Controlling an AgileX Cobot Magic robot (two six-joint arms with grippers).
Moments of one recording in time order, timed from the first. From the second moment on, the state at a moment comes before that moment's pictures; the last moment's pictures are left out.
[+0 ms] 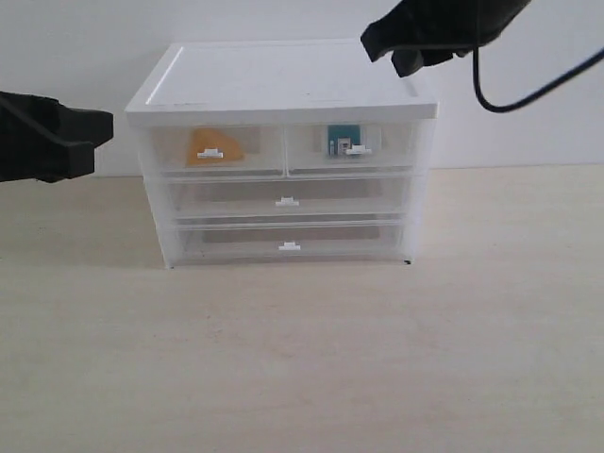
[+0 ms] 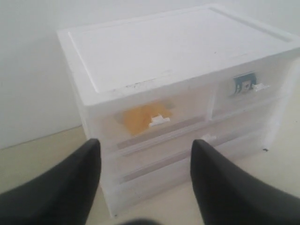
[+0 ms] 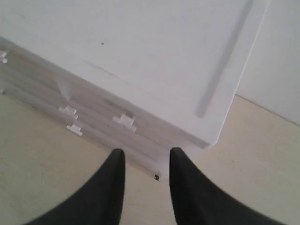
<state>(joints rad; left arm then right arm) -0.30 1.14 -0.72 1.01 -0.11 -0.94 0.45 1.58 -1.56 -0.06 0.79 -0.11</state>
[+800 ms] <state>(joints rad) -0.30 0.54 -0.61 1.71 -0.37 -1.69 0.45 1.12 -0.89 0.00 0.13 -0.05</state>
